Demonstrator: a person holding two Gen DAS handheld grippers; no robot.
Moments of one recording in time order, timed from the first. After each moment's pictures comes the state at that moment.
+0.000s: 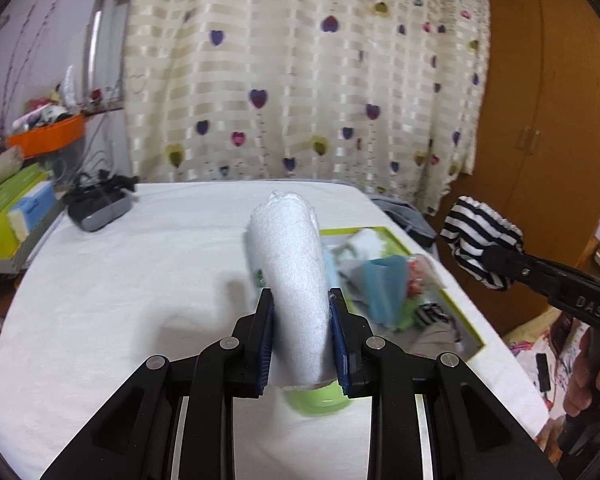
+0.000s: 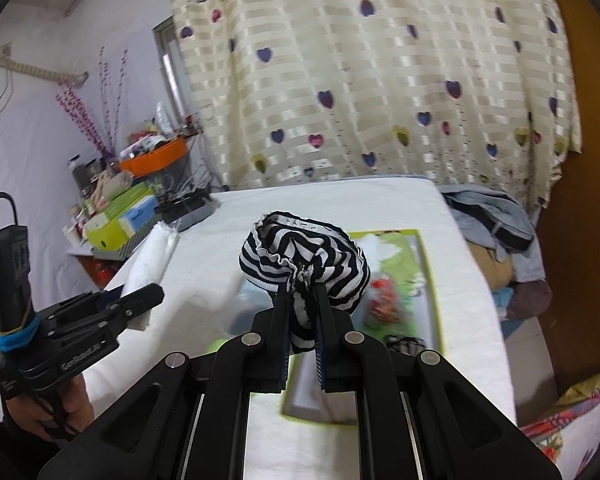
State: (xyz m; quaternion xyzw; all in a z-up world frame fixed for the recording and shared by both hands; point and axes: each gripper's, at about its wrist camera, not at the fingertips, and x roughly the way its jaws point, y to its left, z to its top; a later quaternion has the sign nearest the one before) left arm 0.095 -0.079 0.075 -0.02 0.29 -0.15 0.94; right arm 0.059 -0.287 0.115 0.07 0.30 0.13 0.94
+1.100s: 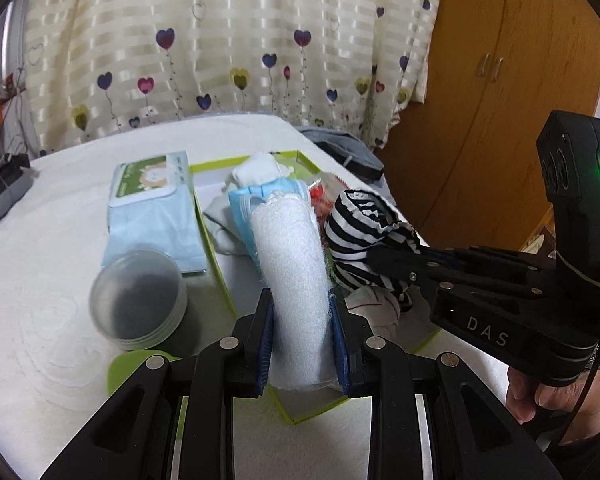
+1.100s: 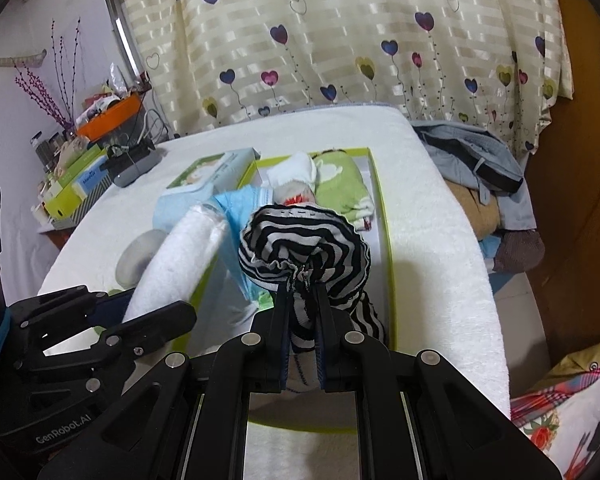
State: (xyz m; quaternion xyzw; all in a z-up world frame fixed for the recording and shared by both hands) left arm 0.131 -0.195 0.010 0.03 0.38 -0.24 0.89; right arm 0.104 -0.332 0.030 0.07 0.39 0.10 0.91
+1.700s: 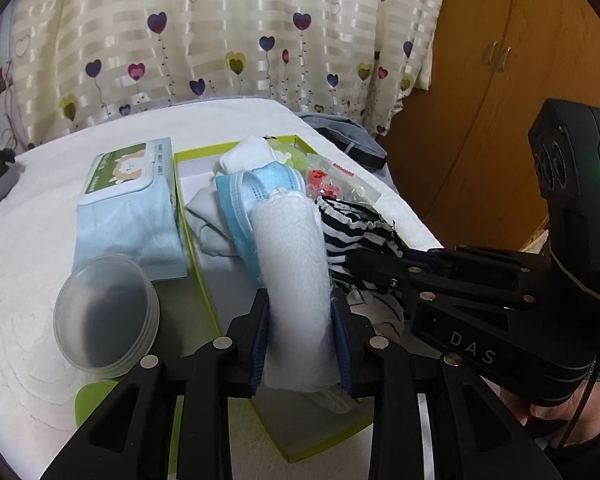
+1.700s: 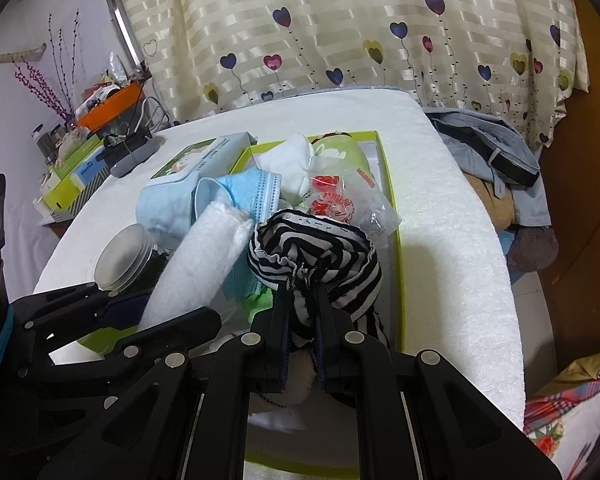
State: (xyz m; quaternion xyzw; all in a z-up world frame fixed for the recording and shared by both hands) left arm 0.151 -0.209 -0.006 0.03 0.40 -0.24 0.88; right arm 0.127 -0.336 0.012 0.07 0.41 0.12 0.90
